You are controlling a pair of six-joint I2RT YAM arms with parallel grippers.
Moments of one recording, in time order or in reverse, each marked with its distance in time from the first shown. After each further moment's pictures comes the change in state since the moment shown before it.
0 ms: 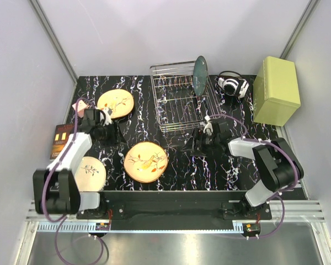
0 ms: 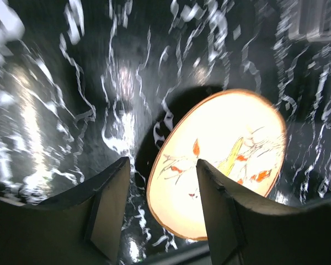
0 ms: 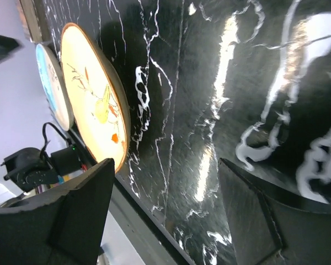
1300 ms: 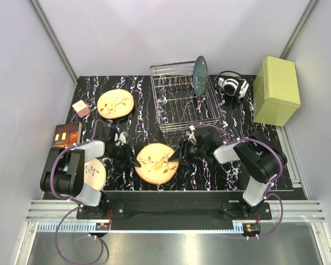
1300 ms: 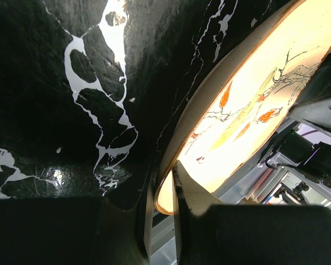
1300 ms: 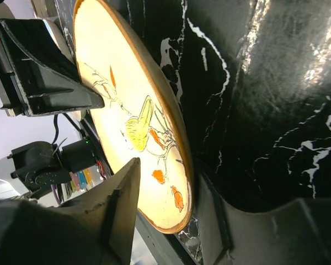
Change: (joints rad) left arm -0.114 0.254 -0.264 0.200 0.336 -0.234; right arm 0.256 0.173 -0.055 0.359 0.066 0.292
